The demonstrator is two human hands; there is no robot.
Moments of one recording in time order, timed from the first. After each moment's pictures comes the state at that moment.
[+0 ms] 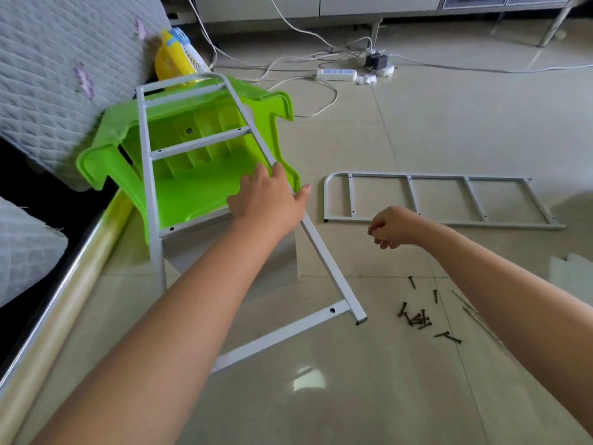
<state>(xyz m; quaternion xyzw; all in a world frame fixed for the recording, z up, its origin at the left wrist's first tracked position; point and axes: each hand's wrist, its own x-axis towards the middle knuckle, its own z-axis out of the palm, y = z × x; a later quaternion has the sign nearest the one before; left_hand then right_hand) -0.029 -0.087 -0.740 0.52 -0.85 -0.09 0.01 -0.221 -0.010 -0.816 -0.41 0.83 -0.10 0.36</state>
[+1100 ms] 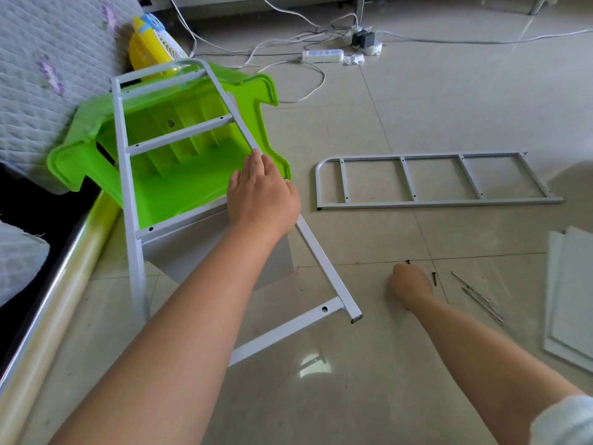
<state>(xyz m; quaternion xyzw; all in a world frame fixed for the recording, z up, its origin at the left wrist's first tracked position) -0.037 -0.084 -0.760 0.50 -0.86 -0.08 0.03 -0.212 0.063 -0.952 -0.30 0.92 0.01 0.25</state>
